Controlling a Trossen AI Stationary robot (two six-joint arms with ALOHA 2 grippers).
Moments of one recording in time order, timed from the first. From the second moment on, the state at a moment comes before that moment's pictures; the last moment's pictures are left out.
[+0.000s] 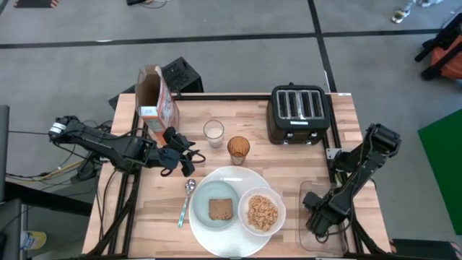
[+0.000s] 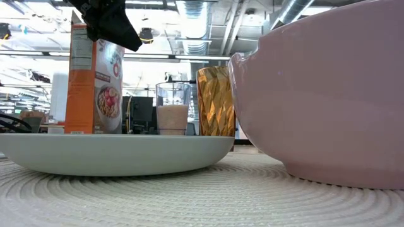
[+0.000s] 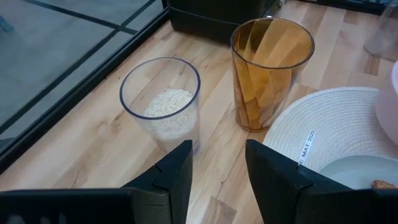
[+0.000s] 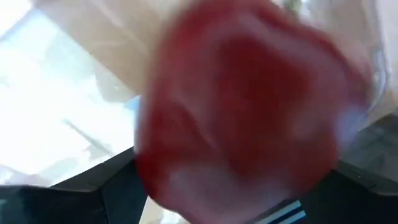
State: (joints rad) left arm -0.25 1.10 0.88 -0.58 -0.65 -0.51; right arm 0.96 1.56 0.84 -0.90 -0.16 1.66
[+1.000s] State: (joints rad) left arm -0.25 1.10 0.88 -0.58 -0.67 -0.50; right arm 0.95 1.56 0.84 -0.89 -0.15 1.63
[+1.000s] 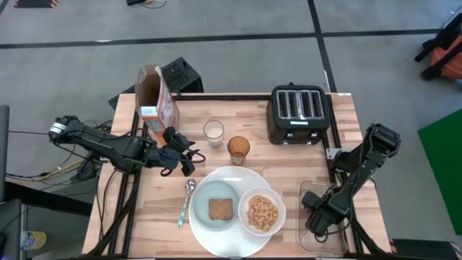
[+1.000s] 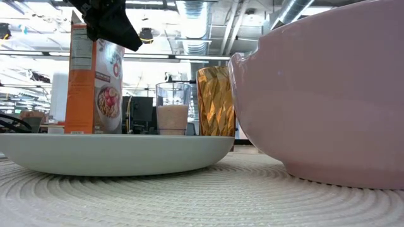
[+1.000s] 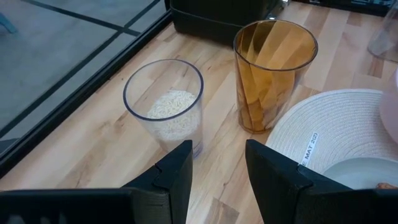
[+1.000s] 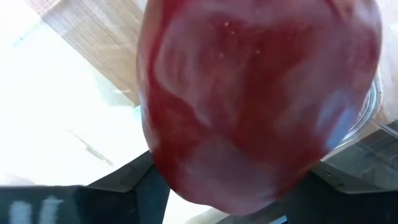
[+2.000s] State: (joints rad) left arm -0.25 1.10 0.88 -0.58 -0.67 -0.51; right arm 0.93 1.56 0.84 -0.83 -0.16 1.62
